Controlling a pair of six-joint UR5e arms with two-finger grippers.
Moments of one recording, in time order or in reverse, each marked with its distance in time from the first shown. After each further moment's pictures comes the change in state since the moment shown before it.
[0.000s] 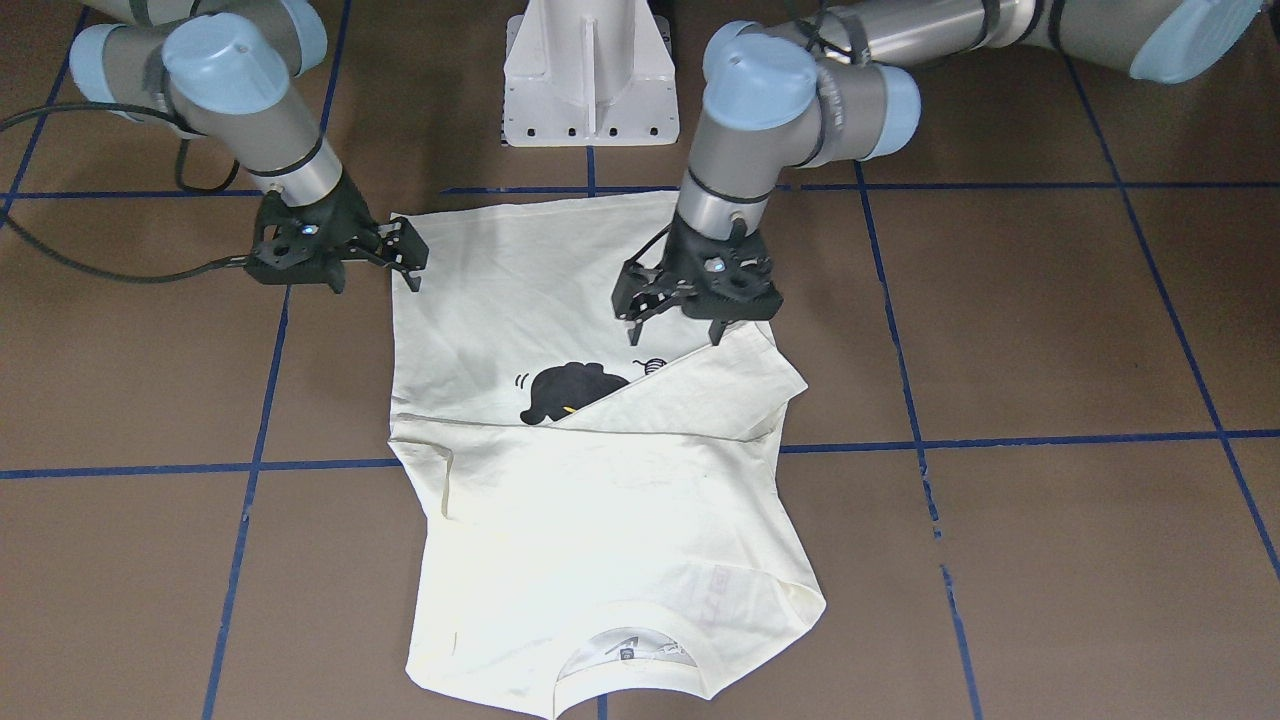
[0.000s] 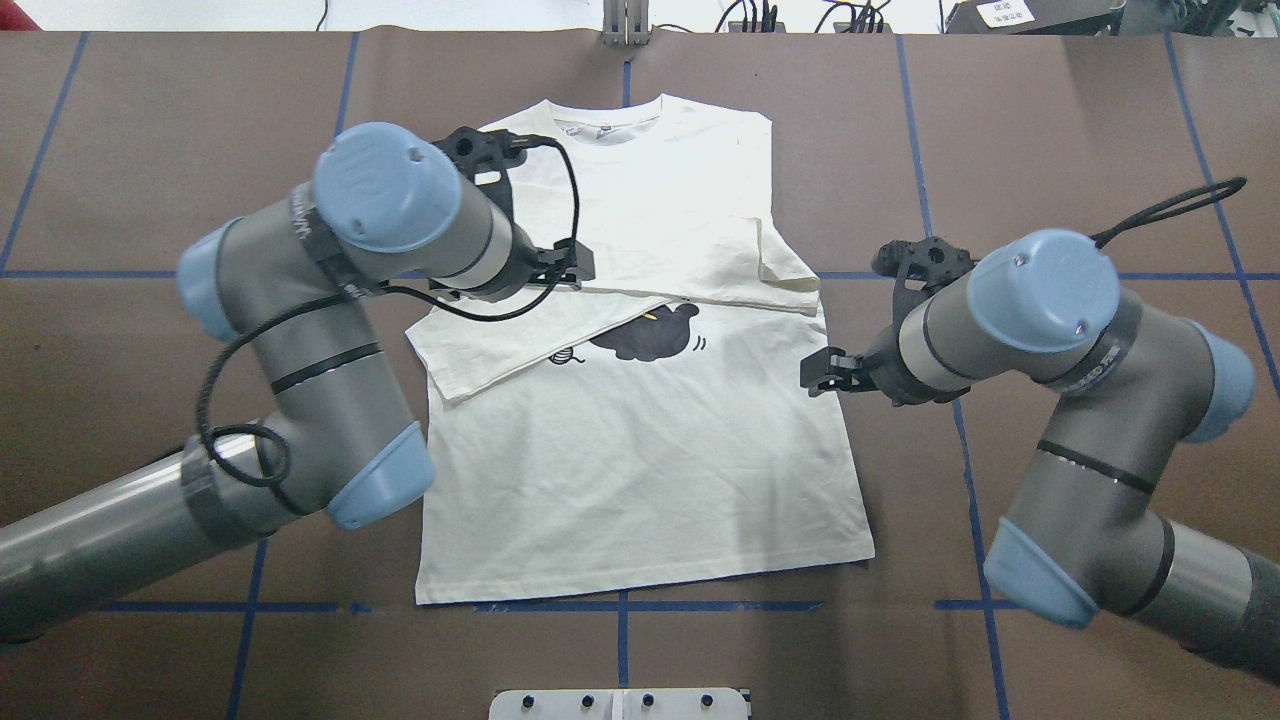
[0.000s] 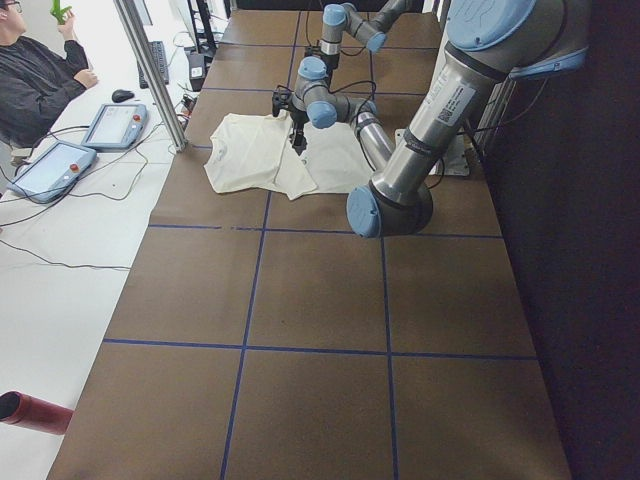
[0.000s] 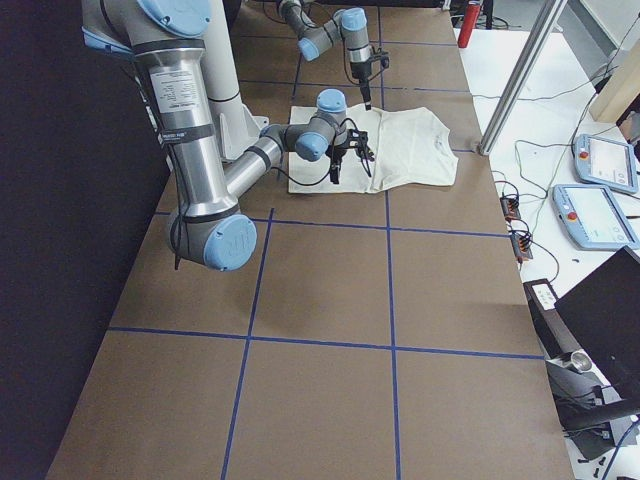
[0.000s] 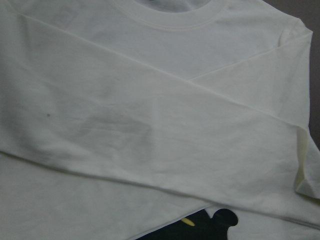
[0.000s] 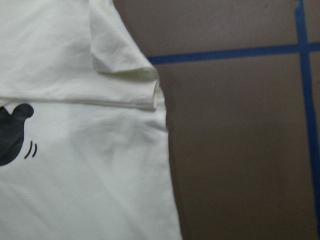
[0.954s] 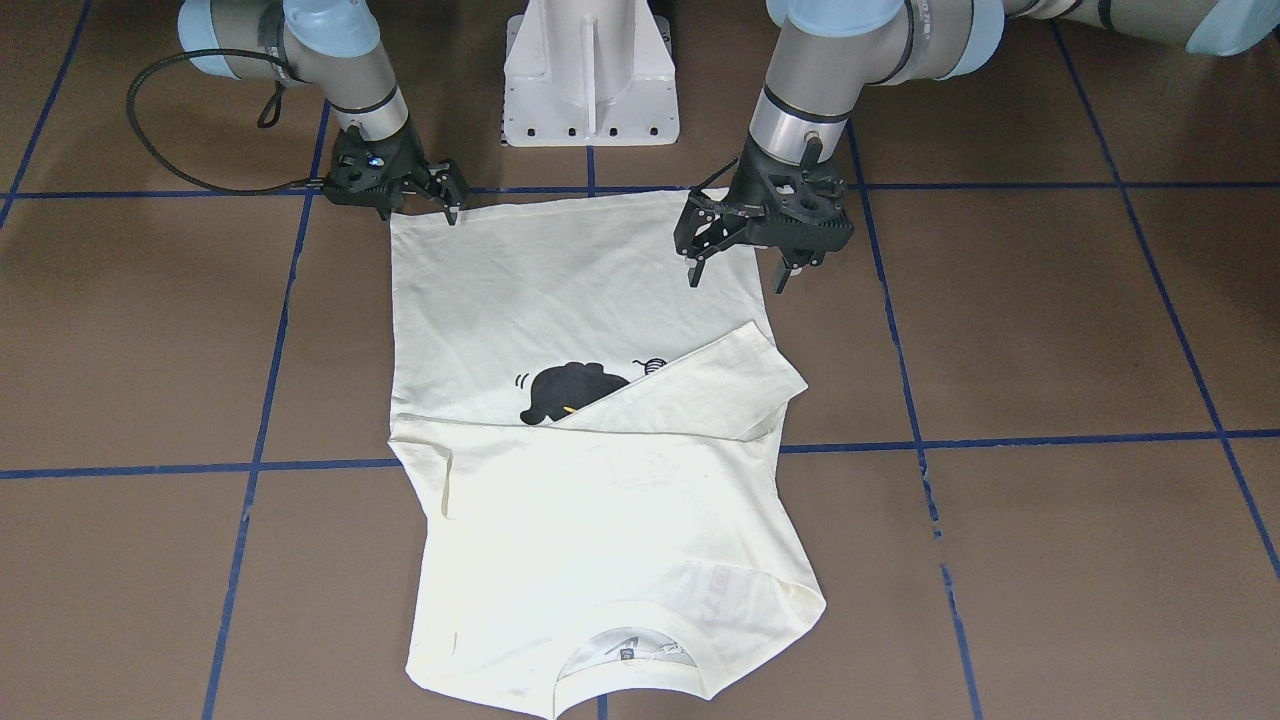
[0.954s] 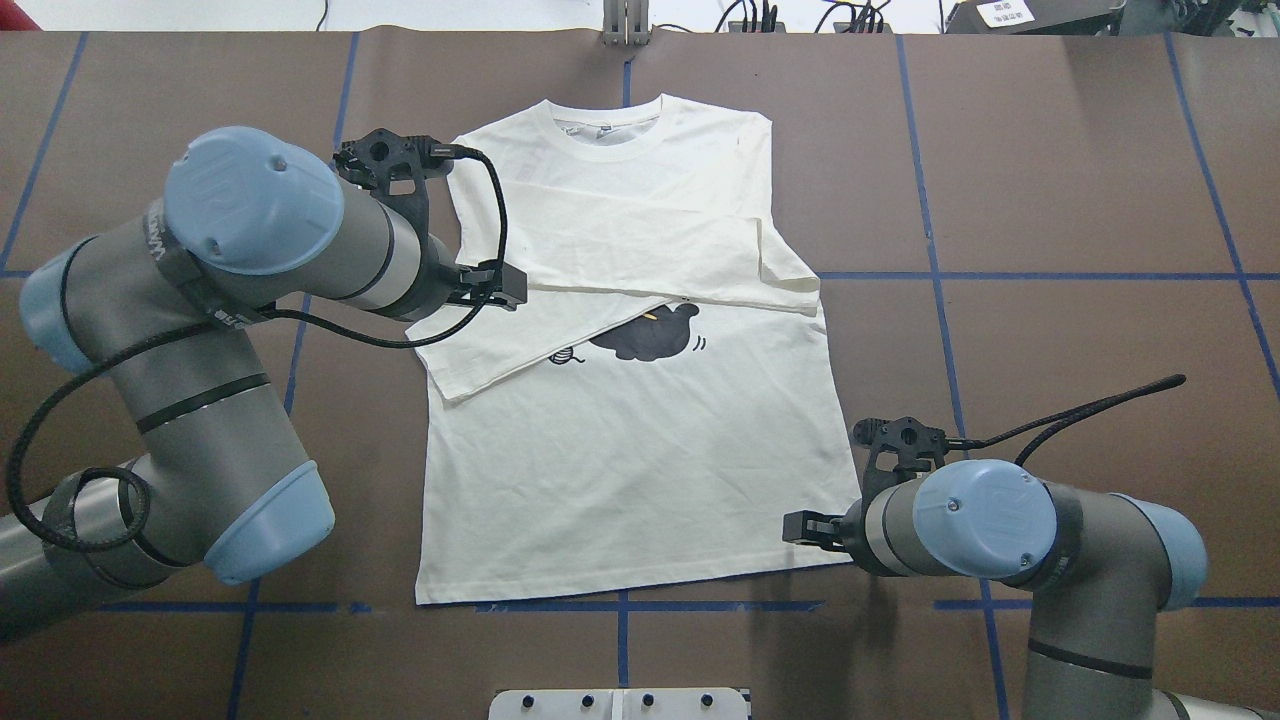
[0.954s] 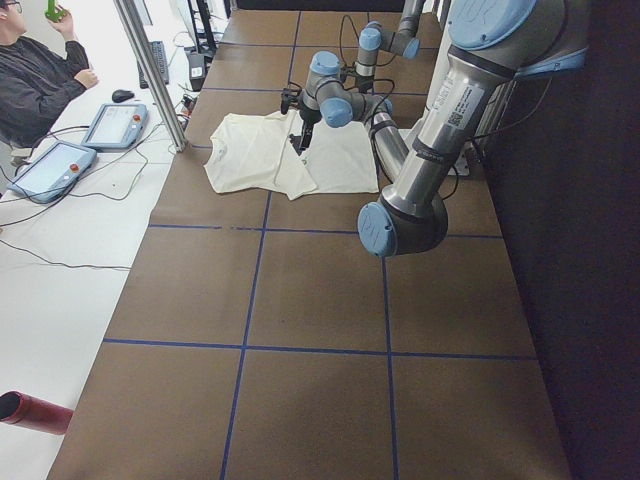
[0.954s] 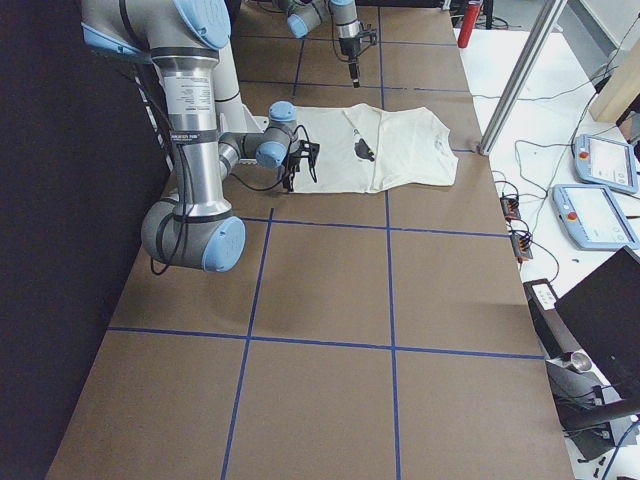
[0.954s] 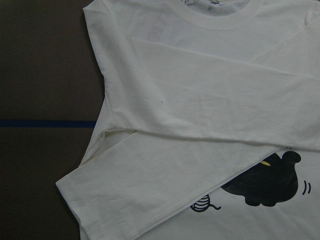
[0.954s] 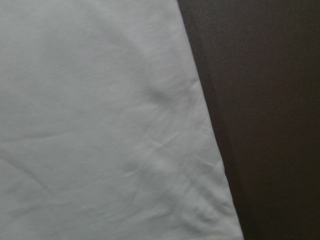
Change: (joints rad) left arm -0.005 0.081 -0.159 0.094 -0.004 0.068; right arm -0.263 -0.119 0.056 0.019 -0.171 0.218
